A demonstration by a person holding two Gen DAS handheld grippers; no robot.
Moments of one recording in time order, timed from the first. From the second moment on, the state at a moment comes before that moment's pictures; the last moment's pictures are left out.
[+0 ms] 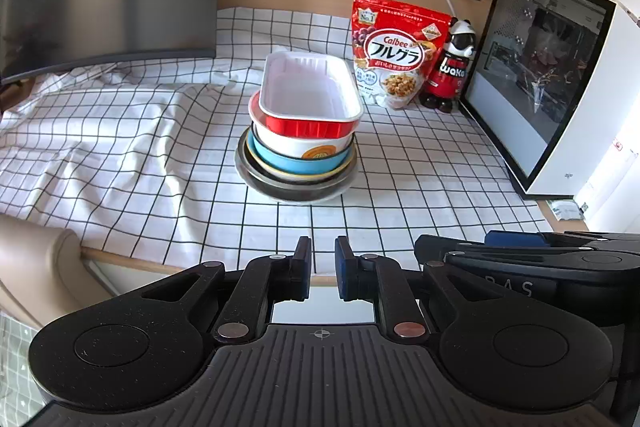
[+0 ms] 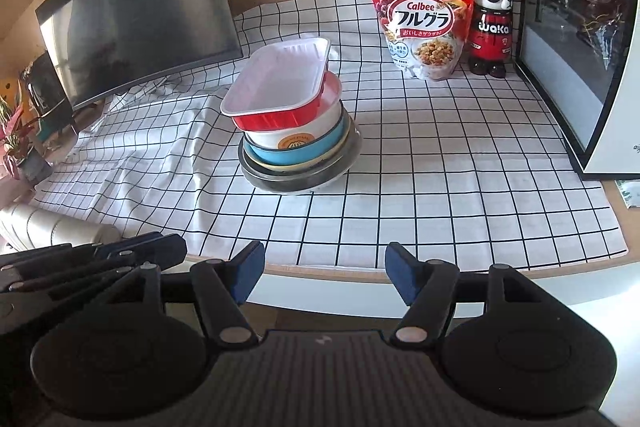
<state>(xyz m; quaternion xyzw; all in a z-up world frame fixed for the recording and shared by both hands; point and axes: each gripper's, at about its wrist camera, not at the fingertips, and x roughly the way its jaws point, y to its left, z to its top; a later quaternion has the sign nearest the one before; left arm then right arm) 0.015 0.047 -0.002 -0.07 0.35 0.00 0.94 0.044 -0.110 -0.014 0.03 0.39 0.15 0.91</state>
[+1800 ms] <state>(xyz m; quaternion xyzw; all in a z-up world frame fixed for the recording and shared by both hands) 0.021 0.047 -0.002 -0.08 0.35 0.00 0.93 0.052 -0.108 -0.016 0.03 0.40 0.16 0.90</state>
